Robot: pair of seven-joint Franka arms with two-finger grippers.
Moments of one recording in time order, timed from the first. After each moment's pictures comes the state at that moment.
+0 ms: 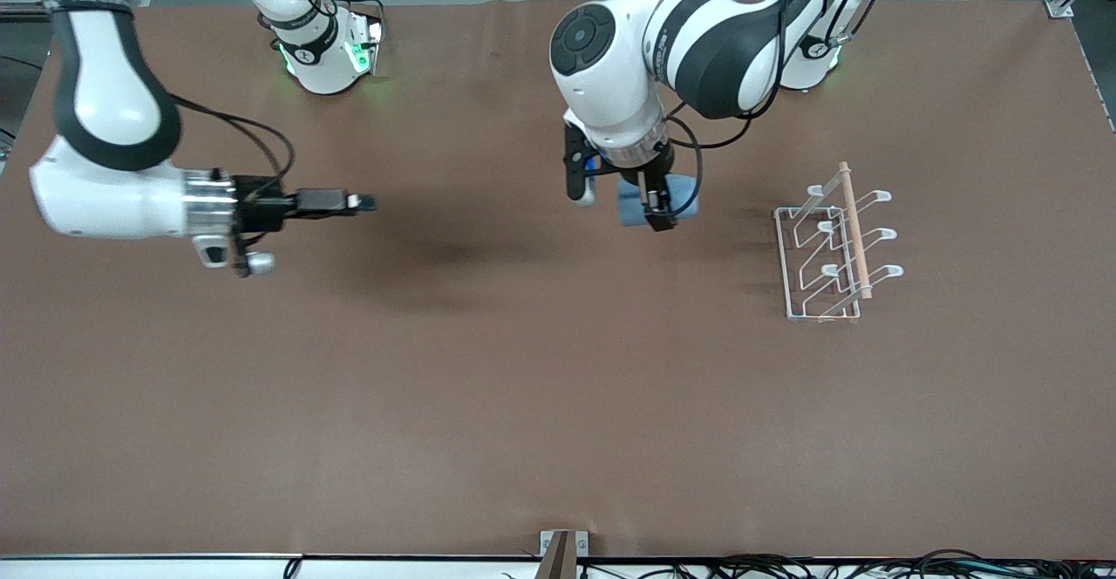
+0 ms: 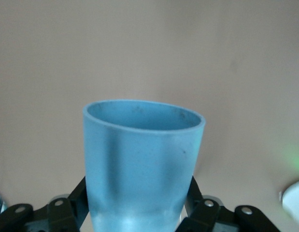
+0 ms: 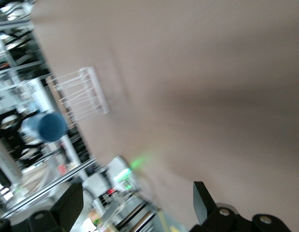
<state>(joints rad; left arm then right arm) -0.47 0.41 -0.39 -1.44 0.47 1.48 0.65 -0.17 0.12 0.19 -2.00 0.84 1.73 -0.14</state>
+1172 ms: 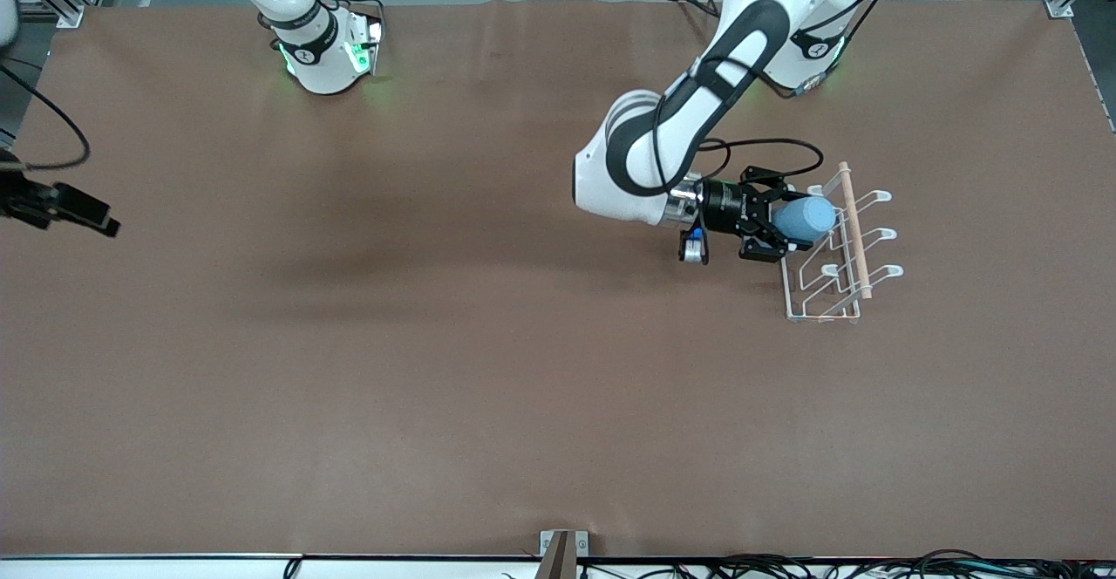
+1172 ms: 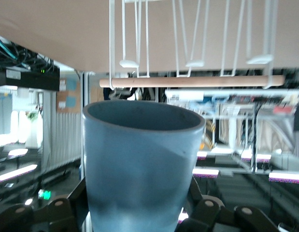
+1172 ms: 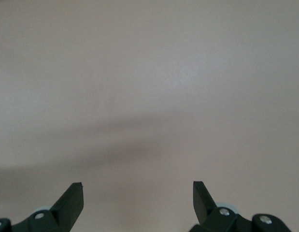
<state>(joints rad) -0.47 0.63 -0.38 -1.68 1.21 1.05 0.65 -0.06 0.03 -0.08 -1.58 0.03 1.62 0.01</state>
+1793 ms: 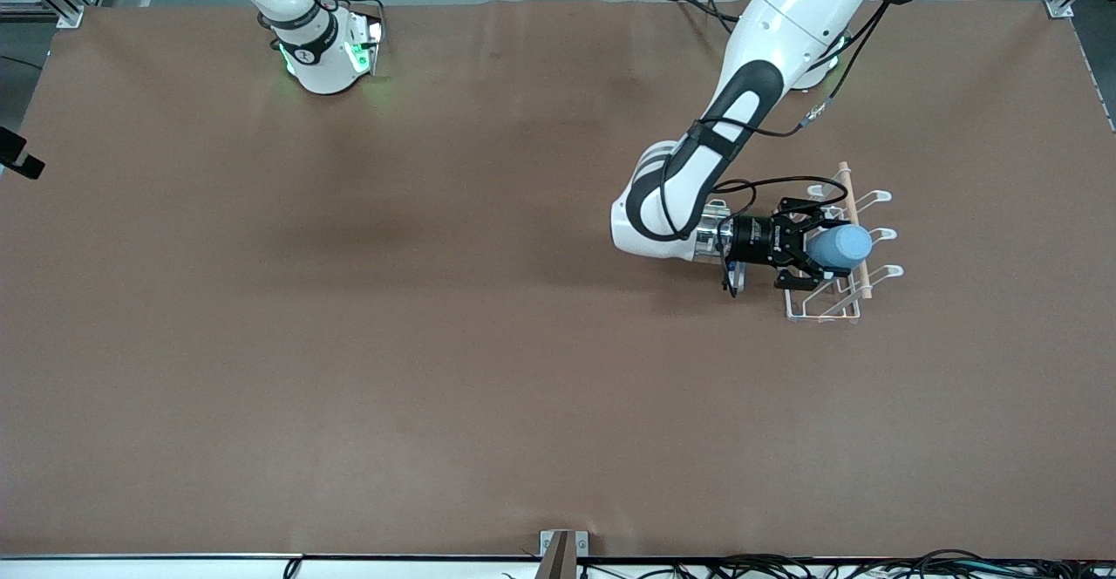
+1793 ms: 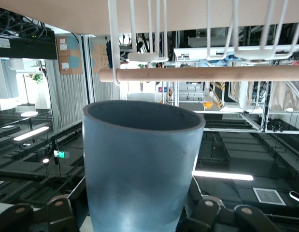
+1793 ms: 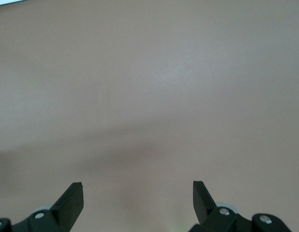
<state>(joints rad) -0.47 0.70 -0.26 -1.74 1.36 1.05 0.65 -0.08 0.02 -0.09 -1.41 0.02 1.44 0.02</state>
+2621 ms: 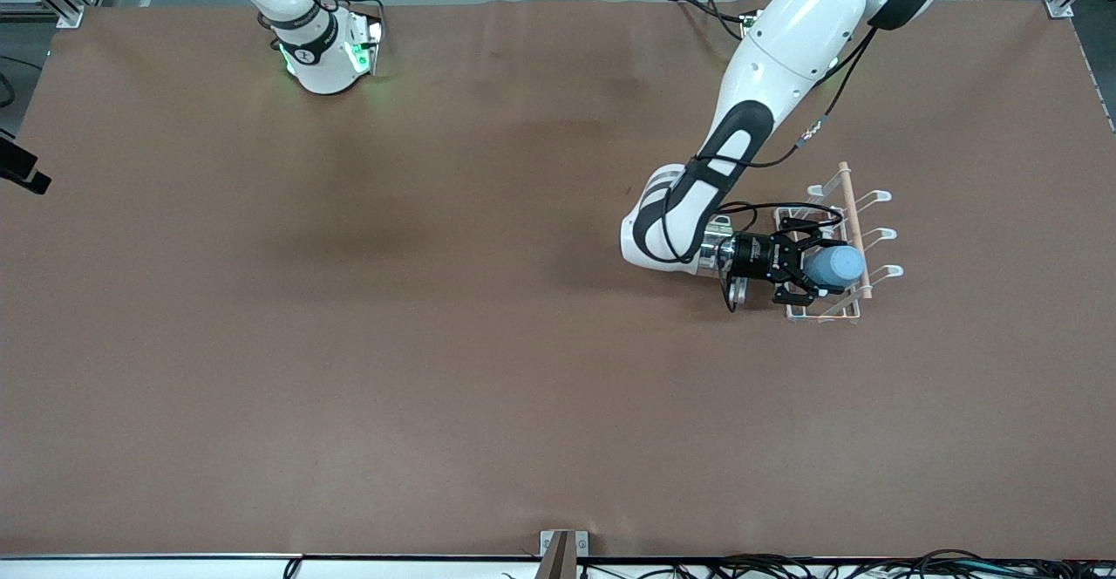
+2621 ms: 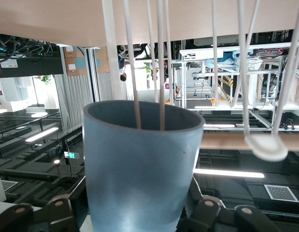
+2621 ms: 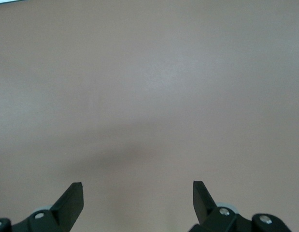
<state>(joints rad) -0.47 0.81 -0.23 -1.74 1.37 1.11 0.58 -0.08 0.04 -0.07 -1.44 -0.03 1.50 0.02</state>
